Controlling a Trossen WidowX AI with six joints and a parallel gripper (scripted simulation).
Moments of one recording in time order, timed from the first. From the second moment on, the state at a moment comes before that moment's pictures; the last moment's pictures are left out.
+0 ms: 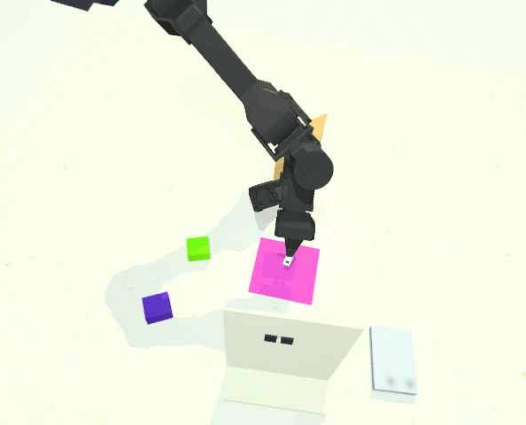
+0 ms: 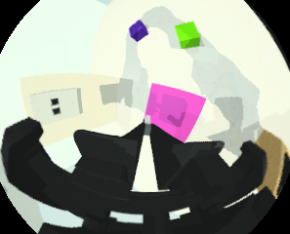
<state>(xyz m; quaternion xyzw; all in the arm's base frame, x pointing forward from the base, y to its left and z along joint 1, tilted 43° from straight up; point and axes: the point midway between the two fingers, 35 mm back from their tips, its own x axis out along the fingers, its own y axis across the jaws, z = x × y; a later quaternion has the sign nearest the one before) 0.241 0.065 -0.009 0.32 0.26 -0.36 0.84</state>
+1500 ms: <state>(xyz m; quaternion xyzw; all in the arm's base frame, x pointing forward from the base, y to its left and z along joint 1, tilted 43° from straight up) 0.244 0.031 -0.043 0.32 0.25 -0.36 0.84</state>
